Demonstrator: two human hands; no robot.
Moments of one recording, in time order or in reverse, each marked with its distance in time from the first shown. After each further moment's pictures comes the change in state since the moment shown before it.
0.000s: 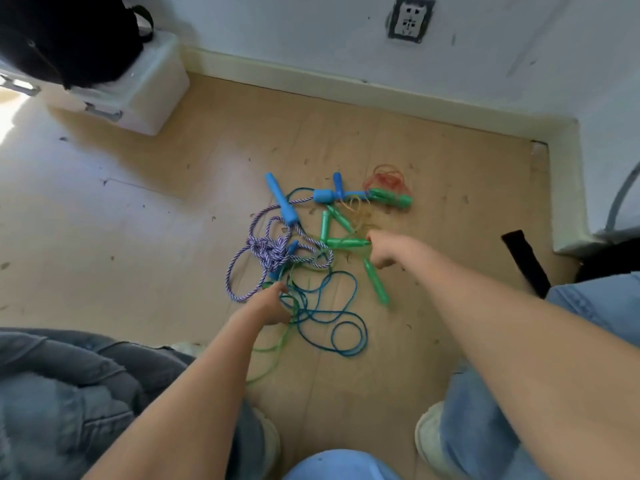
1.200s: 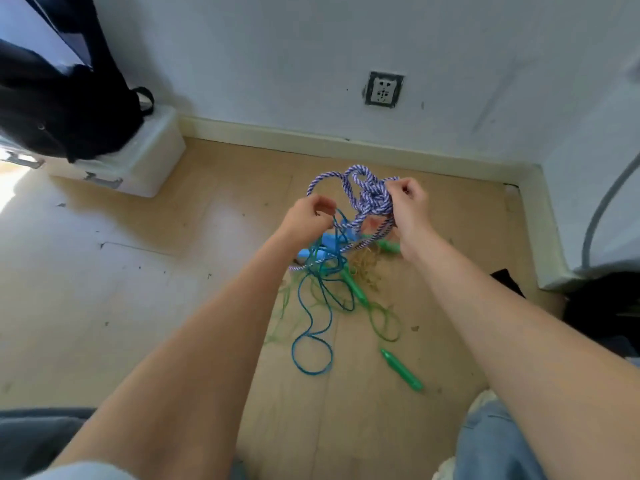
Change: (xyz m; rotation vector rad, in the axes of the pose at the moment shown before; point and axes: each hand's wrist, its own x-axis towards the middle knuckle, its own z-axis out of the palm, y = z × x) left_hand -0.025 0.151 -0.142 -0.611 0.393 0.544; right_hand -0.020 0.001 -0.099 1.515 0.705 -0.186
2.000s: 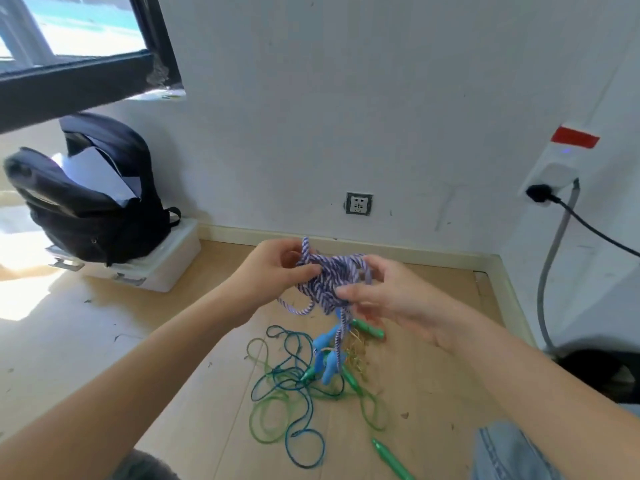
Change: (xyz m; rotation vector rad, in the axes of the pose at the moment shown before) left_hand -0.109 0.119 -0.062 -0.009 -0.071 0.306; right_hand -0.112 -0.132 -0.048 -0.181 -0.589 -0.022
